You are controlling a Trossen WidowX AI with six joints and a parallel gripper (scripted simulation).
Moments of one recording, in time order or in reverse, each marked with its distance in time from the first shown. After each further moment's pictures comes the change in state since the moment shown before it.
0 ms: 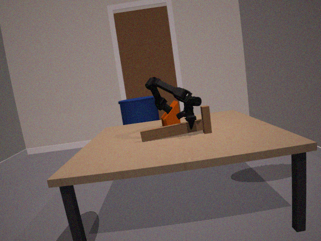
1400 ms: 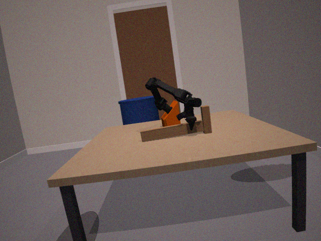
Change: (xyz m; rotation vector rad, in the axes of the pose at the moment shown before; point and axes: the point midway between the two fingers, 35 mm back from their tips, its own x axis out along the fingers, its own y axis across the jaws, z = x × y) arm 0.007 0.000 0.000 -0.001 0.000 0.002
